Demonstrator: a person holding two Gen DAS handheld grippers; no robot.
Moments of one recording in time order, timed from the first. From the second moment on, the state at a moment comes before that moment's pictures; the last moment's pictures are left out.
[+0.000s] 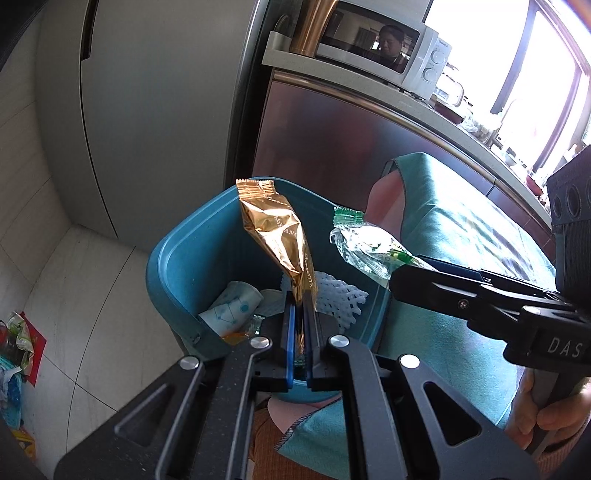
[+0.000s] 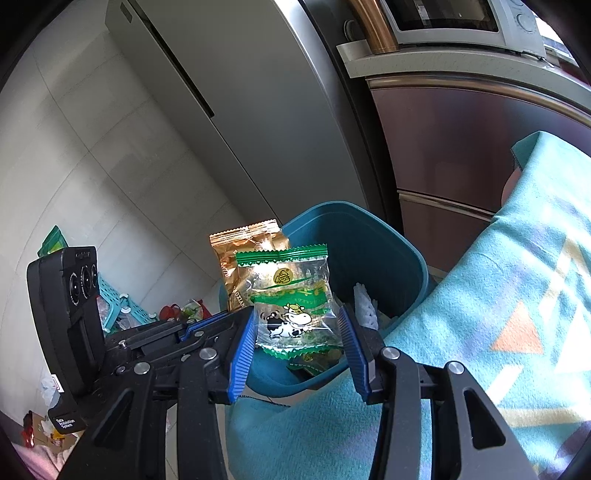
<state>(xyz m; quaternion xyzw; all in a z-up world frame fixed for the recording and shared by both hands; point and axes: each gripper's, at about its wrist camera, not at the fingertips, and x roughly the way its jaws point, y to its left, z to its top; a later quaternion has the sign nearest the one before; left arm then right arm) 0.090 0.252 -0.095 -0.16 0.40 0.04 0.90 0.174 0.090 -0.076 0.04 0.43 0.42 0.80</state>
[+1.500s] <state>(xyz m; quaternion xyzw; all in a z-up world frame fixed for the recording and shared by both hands) 0.008 0.142 -0.018 -0.06 0.21 0.01 0.98 0.058 -0.076 -0.041 0.04 0.23 0.21 0.95</state>
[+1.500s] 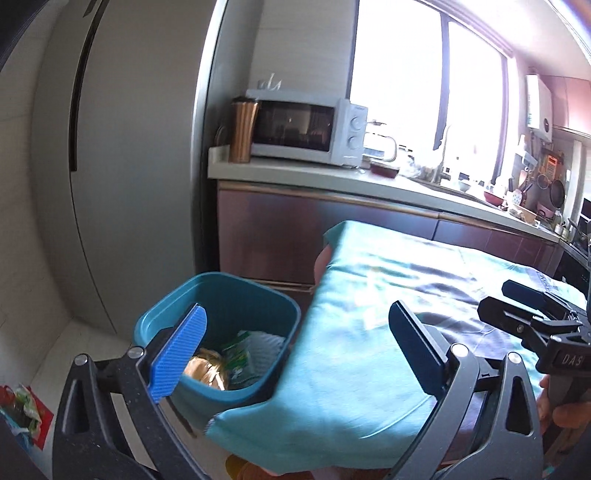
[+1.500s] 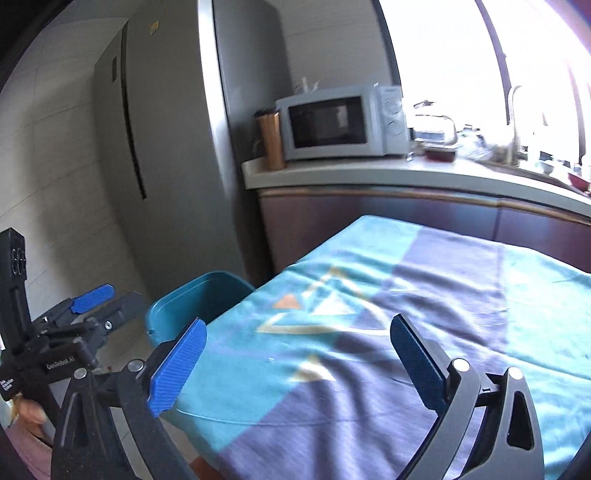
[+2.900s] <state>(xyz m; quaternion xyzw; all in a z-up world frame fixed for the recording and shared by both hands) -0.005 0.046 -0.003 -0.01 0.15 0.00 0.99 -0.005 -0.169 -0.040 0.06 0.14 0.05 0.99</state>
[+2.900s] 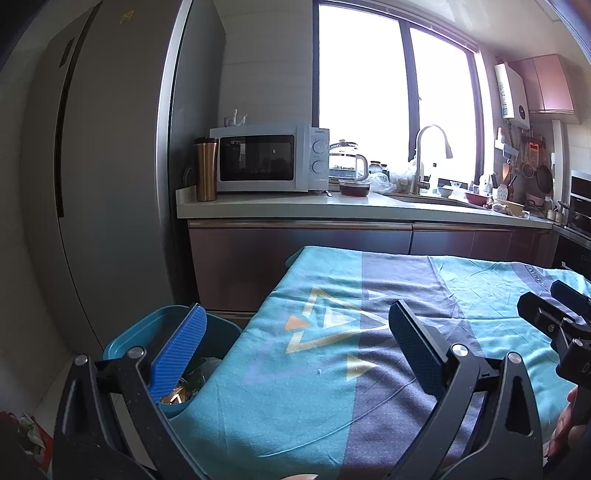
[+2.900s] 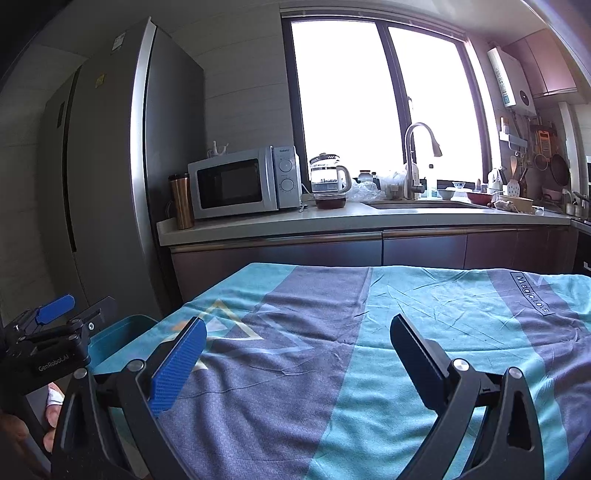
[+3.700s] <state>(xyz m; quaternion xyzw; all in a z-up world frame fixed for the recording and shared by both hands) -0.005 0.041 -0.001 0.00 0.15 0.01 0.99 -0.003 -0.175 -0.040 0.06 0.14 0.06 0.99</state>
